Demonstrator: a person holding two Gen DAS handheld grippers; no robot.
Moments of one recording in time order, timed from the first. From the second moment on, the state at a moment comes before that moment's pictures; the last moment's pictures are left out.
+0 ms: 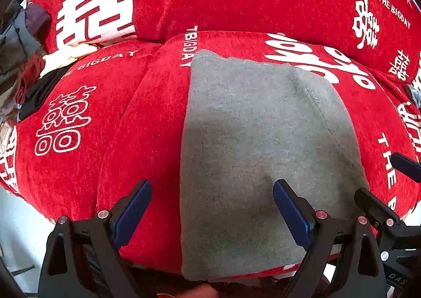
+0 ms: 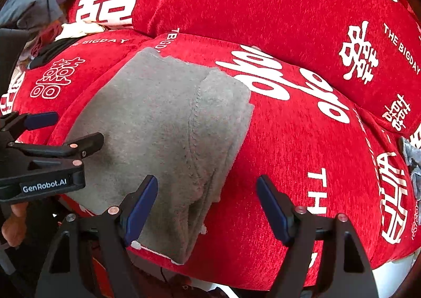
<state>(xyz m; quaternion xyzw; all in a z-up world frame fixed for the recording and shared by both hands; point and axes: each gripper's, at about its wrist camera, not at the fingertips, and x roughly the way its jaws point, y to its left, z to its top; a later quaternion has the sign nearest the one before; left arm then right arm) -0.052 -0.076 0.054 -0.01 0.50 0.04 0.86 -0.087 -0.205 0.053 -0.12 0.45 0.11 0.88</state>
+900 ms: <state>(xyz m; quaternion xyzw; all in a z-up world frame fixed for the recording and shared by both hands) -0.041 -0.060 0.043 -0.04 0.51 0.02 0.86 -0.074 -0.182 0.047 -0.15 0.46 0.11 0.87</state>
